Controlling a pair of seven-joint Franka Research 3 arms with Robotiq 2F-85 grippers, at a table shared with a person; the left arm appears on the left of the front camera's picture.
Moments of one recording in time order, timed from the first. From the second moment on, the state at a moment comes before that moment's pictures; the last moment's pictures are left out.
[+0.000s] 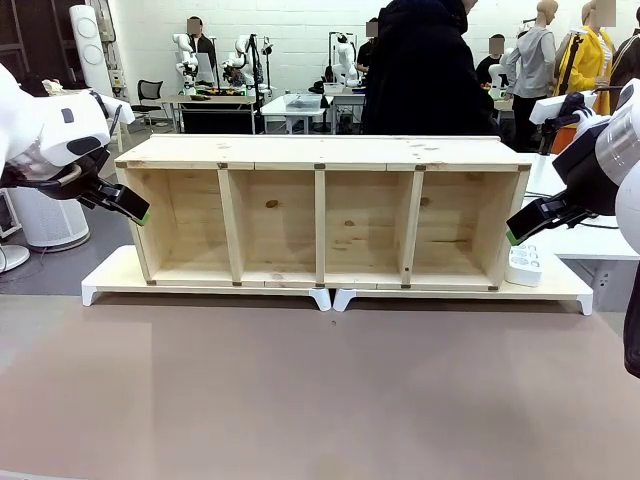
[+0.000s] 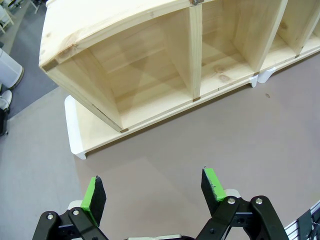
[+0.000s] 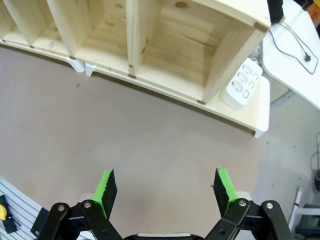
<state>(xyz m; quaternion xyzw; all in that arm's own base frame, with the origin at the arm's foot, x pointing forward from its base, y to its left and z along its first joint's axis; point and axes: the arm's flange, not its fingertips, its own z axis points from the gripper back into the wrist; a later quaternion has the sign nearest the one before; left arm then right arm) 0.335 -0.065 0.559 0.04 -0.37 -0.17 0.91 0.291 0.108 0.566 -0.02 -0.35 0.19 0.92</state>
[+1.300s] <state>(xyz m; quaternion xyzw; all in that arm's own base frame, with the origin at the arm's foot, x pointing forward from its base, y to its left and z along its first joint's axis) 0.335 -0.065 0.559 0.04 -0.37 -0.17 0.91 0.291 0.108 0.566 -0.02 -0.35 0.19 0.92</state>
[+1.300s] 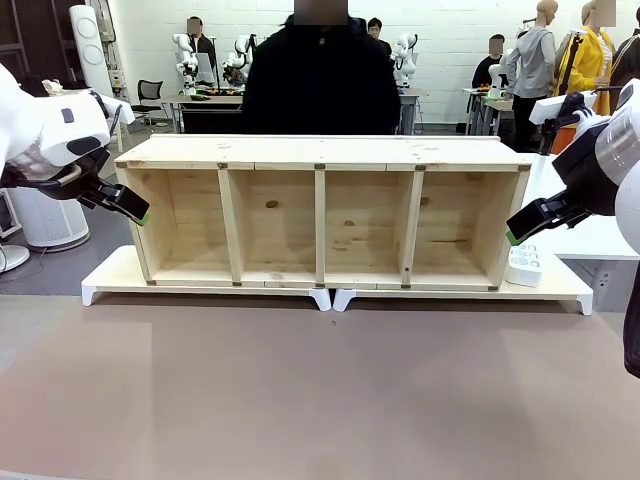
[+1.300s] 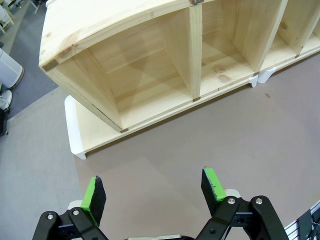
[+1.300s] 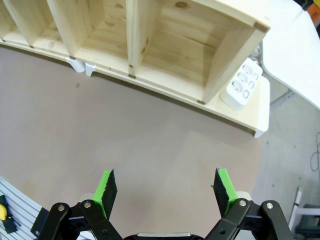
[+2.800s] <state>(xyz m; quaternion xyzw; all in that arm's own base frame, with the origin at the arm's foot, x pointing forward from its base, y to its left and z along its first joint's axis) 0.335 -0.065 0.559 0.04 -0.37 -0.17 0.91 0.291 0.108 0.566 -0.02 -0.35 0.19 0.92</state>
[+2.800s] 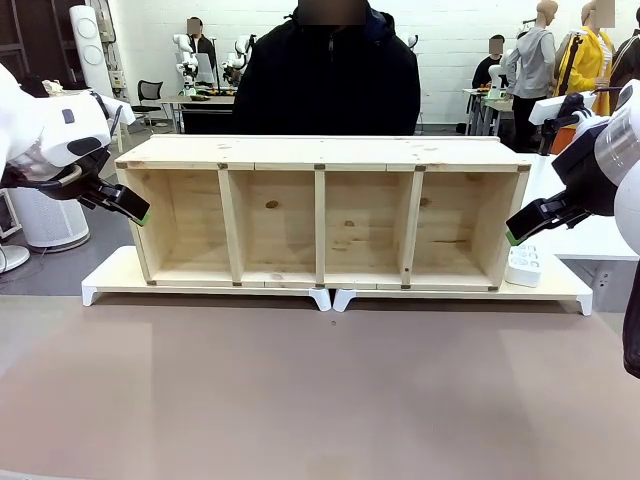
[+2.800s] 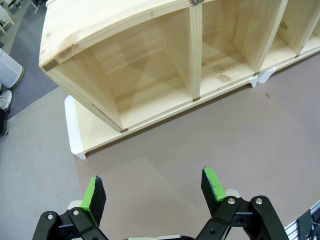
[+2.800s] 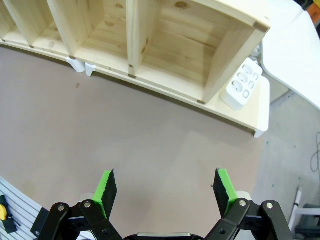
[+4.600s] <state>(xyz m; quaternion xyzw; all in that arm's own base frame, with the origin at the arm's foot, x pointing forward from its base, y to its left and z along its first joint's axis) 0.335 -0.065 0.559 0.04 -0.37 -0.17 0.91 0.291 0.108 0.566 -0.02 -0.35 0.19 0.92</state>
